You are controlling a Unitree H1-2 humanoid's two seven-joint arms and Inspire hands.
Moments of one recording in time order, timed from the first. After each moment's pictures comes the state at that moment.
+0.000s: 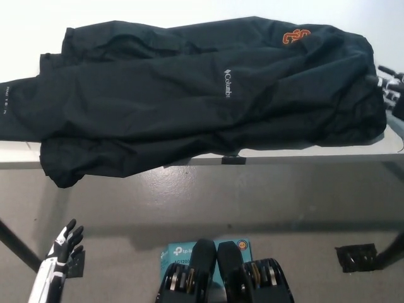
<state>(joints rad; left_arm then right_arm) 0.21 0.16 0.08 -0.20 0.03 -0.01 -0.06 -1.04 -0.48 -0.25 1.21 0.42 0.43 0.44</state>
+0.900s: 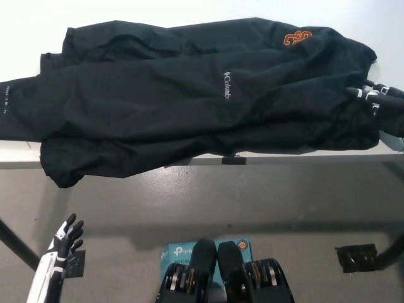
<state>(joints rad) 0.19 0.17 0.08 -0.20 0.03 -0.01 -0.06 -1.02 -0.44 -0.22 1.27 0.37 0.40 0.46</state>
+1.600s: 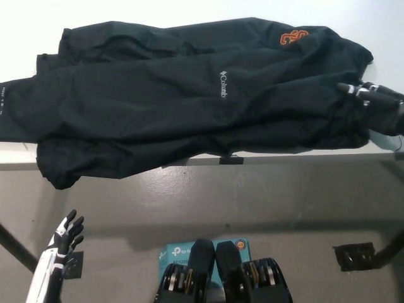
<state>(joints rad) 0.18 0.17 0.08 -0.20 0.03 -0.01 -0.06 -1.03 -0.39 -0.29 1.28 0.38 0.41 0.48</state>
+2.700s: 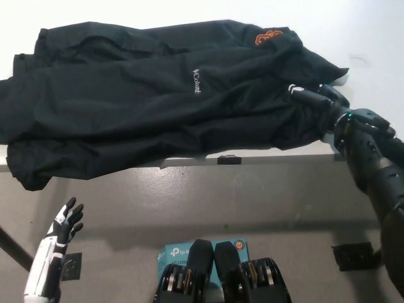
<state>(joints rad) 0.14 0.18 0.08 -0.22 0.03 0.00 -0.06 -1.08 -0.17 -0.22 1.29 0.29 0.17 0.05</state>
